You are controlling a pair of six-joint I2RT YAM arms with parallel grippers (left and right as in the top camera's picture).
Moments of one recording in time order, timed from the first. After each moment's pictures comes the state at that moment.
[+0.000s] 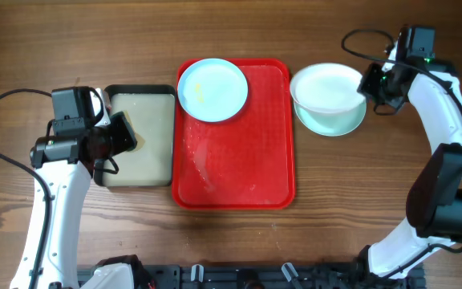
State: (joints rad) left arm 0.13 1.28 0.97 -0.79 0.18 -0.30; right arm -0.16 1.87 1.40 -0.74 -0.10 0.31
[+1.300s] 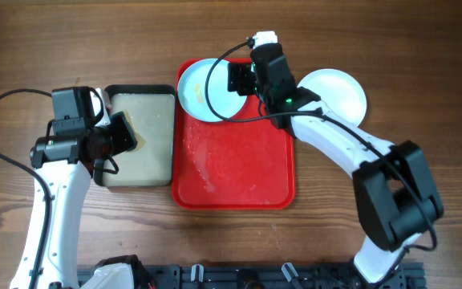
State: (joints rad) left arm 0.13 1.28 0.97 -0.79 0.18 -0.30; right arm 0.51 1.90 1.25 0.05 0.12 0.35
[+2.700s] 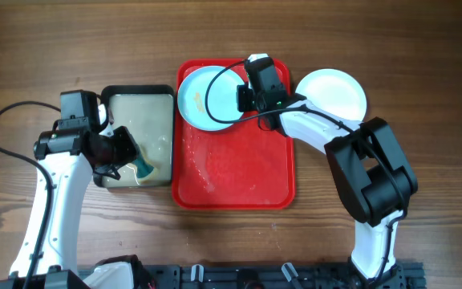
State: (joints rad) left arm 0.13 1.34 0.97 -0.94 0.15 -0.38; right arm 0.50 2.07 1.25 0.00 0.04 0.34
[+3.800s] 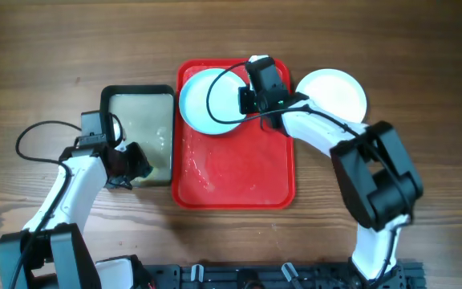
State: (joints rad) left arm 0.13 1.46 0.72 -0.62 0.17 -0.35; right arm 0.50 2.01 1.25 -0.13 0.04 0.34
